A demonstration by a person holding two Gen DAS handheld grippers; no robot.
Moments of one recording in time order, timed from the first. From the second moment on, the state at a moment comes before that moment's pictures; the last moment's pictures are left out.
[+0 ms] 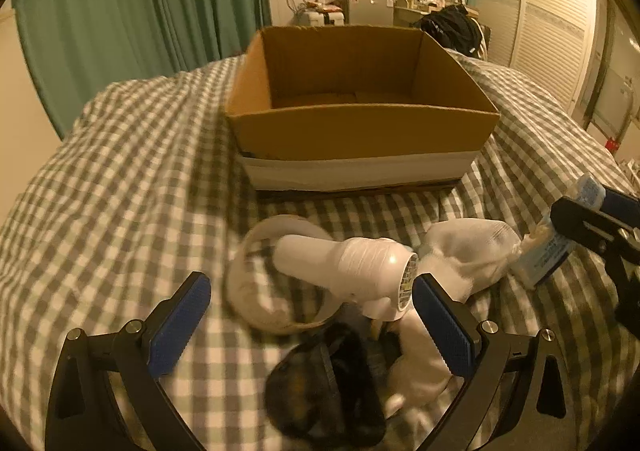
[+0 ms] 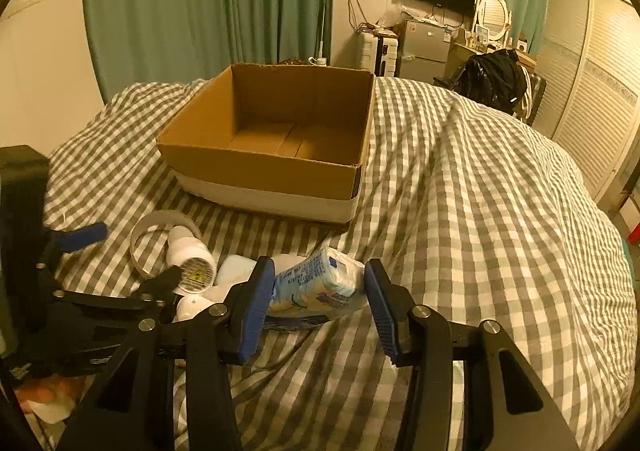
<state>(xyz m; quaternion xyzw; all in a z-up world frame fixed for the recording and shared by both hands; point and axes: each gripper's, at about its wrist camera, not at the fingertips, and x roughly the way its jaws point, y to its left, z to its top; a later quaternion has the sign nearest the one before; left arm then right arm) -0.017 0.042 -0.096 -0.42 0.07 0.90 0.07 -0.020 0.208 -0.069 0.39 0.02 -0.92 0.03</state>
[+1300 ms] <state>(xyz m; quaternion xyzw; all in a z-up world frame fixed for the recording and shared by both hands) -0.004 0.016 -0.090 -0.42 0.07 0.90 0.09 -0.010 0.208 -0.074 0.39 0.02 -0.92 0.03</state>
